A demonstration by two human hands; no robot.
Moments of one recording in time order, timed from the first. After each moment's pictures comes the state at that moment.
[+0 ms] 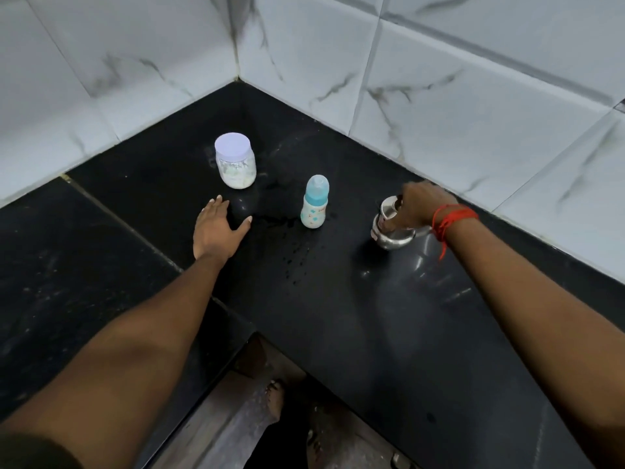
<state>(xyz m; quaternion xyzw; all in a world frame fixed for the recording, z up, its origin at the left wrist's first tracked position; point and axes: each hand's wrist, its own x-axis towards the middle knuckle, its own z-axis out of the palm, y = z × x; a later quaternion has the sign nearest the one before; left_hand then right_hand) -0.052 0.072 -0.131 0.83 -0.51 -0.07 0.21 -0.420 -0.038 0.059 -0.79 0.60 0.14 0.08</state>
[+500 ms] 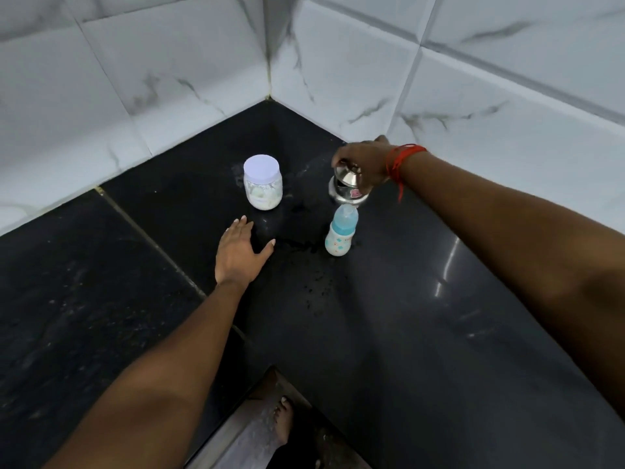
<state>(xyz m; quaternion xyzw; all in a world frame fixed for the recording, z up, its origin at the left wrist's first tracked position) -0.053 0.069 -0.132 0.84 -0.51 -0.05 0.20 -0.264 -0.138 0.093 -0.93 0.34 0.16 0.03</state>
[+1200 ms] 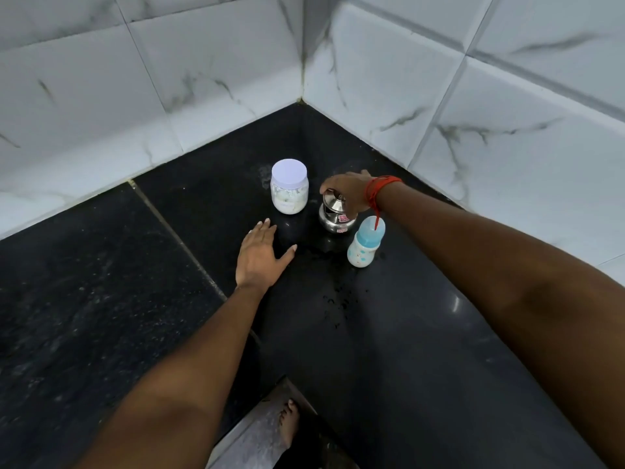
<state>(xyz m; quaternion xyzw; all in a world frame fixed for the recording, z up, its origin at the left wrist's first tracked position) -0.054 0.070 -0.126 0.84 -0.51 -0.06 0.18 -0.197 -0.134 0.029 -0.93 0.28 0.20 0.06</state>
